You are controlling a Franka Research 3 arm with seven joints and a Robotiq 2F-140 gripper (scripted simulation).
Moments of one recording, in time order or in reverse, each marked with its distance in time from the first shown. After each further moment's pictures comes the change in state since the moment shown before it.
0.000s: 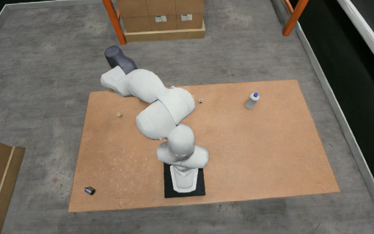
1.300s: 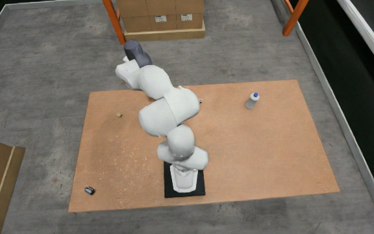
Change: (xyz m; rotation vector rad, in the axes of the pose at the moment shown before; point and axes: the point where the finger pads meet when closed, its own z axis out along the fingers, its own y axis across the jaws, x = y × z) arm 0.055 0.081 0.009 -0.018 -0.011 -0.381
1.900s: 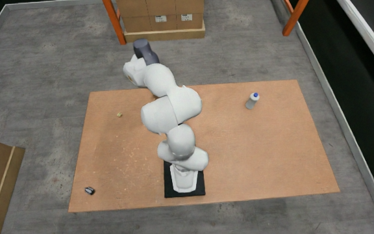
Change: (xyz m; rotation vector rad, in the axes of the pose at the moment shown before) arm 0.003 0.044 0.011 -0.002 -0.013 -0.180
